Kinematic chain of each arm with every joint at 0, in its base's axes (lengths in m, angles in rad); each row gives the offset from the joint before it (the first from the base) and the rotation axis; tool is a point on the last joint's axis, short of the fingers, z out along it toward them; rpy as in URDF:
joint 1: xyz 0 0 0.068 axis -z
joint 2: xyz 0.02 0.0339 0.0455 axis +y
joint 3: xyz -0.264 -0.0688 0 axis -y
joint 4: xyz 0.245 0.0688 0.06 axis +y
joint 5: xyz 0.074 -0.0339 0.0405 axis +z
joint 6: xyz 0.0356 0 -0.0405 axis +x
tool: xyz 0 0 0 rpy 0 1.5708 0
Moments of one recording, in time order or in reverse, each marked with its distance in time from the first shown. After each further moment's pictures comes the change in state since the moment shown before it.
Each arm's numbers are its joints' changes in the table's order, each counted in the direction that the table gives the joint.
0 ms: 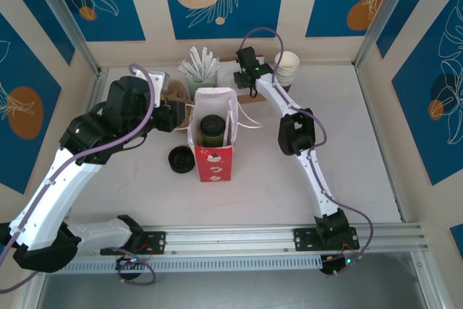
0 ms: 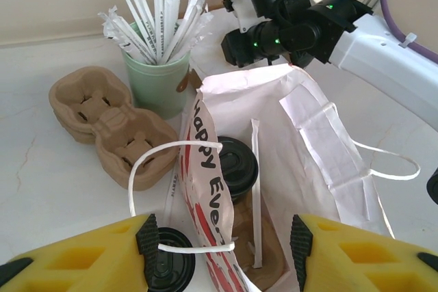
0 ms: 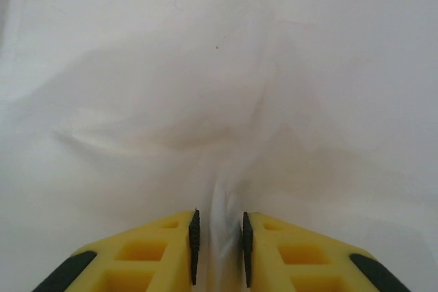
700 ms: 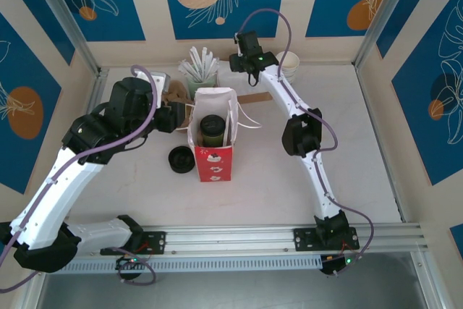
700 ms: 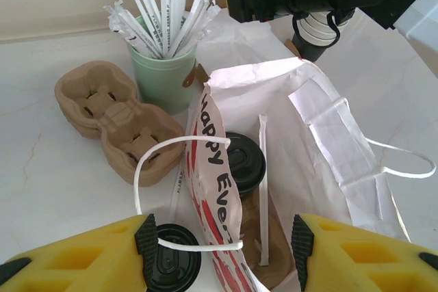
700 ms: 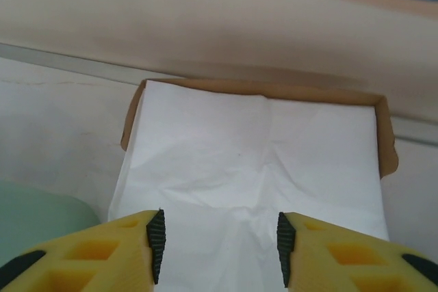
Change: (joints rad) left arm 0.000 0.000 -0.021 0.000 0.011 0.000; right arm -0.012 -0.158 -0.014 -0.028 0.015 0.034
